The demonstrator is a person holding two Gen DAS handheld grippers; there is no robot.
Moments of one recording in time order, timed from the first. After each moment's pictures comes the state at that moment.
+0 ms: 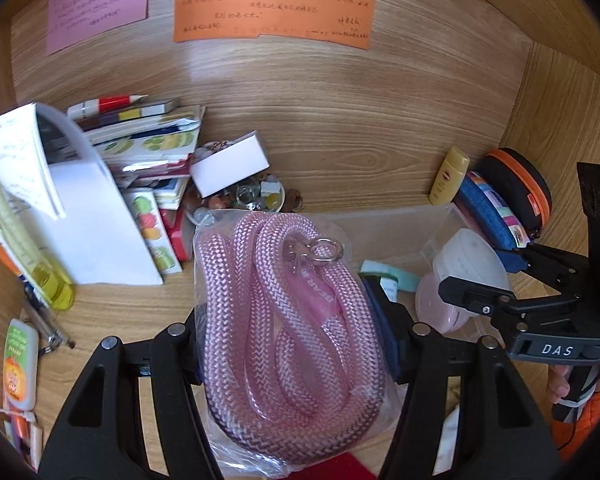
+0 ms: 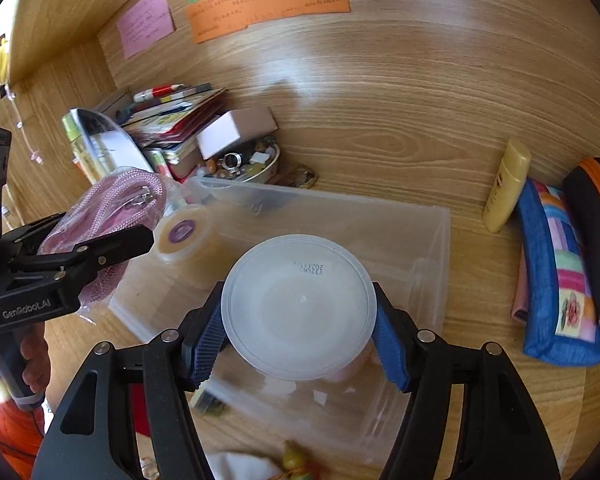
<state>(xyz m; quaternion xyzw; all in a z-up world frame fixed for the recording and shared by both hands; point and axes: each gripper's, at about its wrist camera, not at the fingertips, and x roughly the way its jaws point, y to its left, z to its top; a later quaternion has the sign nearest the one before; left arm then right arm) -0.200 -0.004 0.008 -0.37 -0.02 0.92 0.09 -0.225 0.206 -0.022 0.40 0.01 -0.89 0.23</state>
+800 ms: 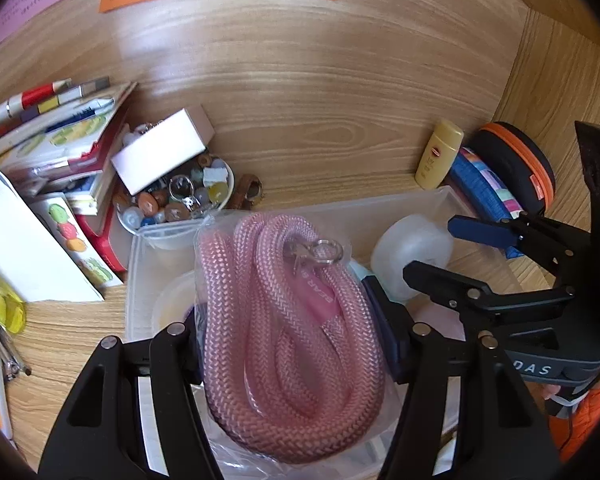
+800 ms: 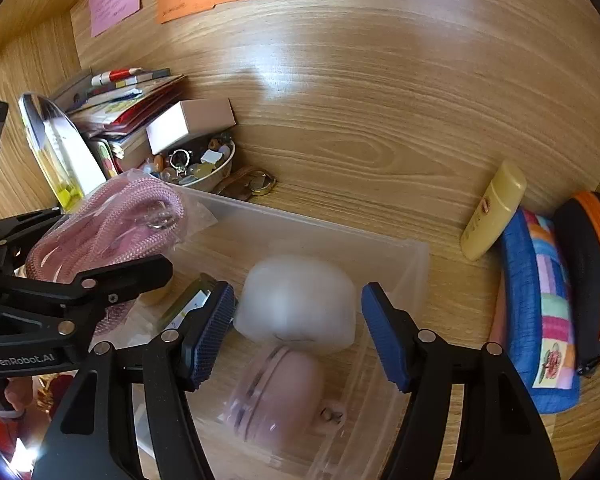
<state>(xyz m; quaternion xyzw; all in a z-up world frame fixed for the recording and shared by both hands) -0.242 0.030 -0.018 -0.40 0.00 0.91 0.13 -0.253 0.191 -0.034 0.39 0.08 -0.90 0.18</state>
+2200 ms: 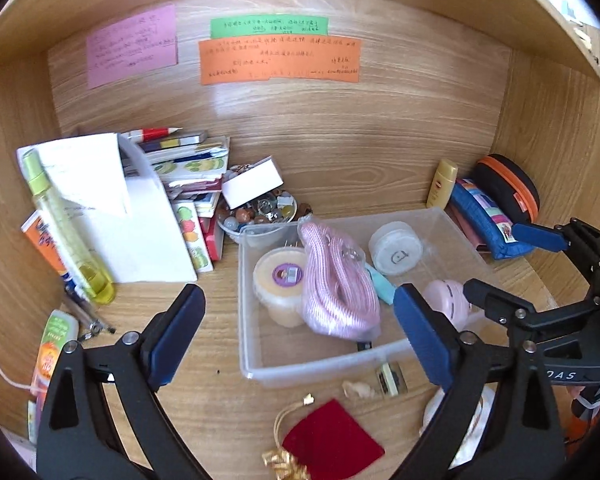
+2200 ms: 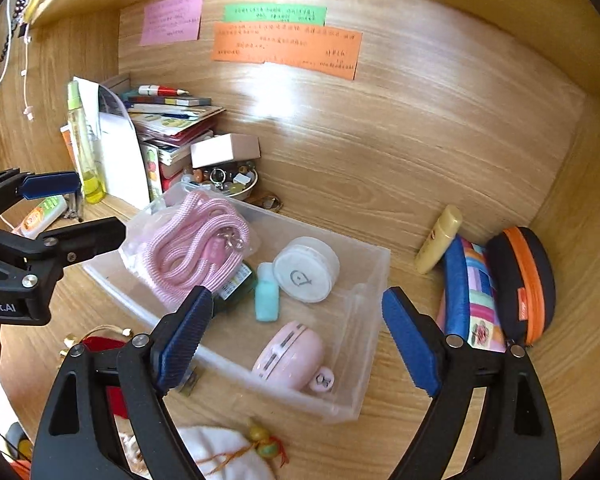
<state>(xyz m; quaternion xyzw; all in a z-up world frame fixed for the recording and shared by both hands) -0.133 0.000 0.041 -0.33 0.01 0.94 0.06 -0.149 0.182 0.017 0.32 0.13 -0.93 0.14</state>
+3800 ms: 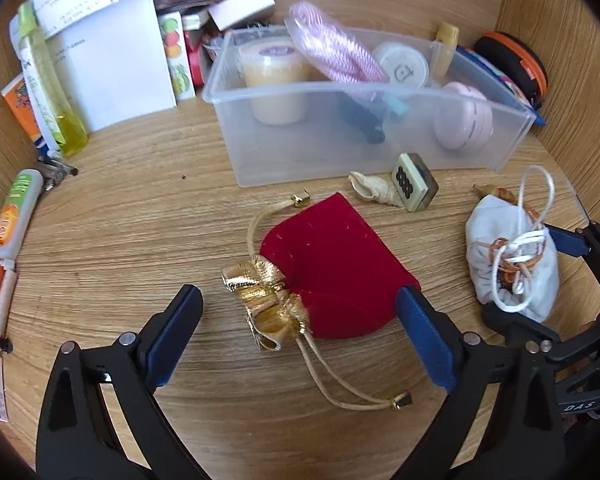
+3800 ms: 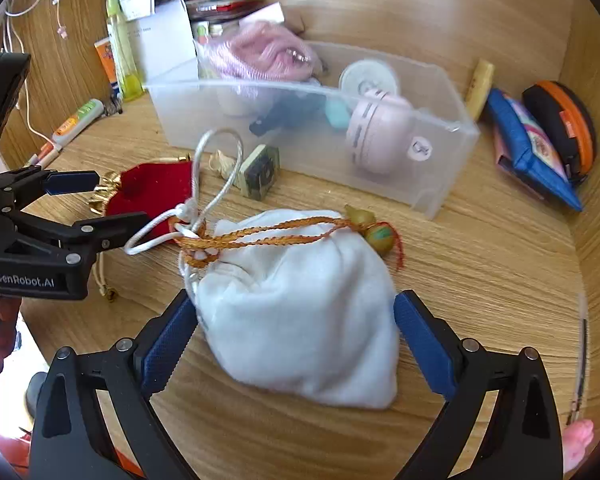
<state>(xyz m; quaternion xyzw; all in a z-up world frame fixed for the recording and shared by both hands) -0.082 0.004 -0.075 -0.47 0.02 0.88 0.07 -0.065 0.178 -0.096 0.44 0.10 -0.88 0.17</state>
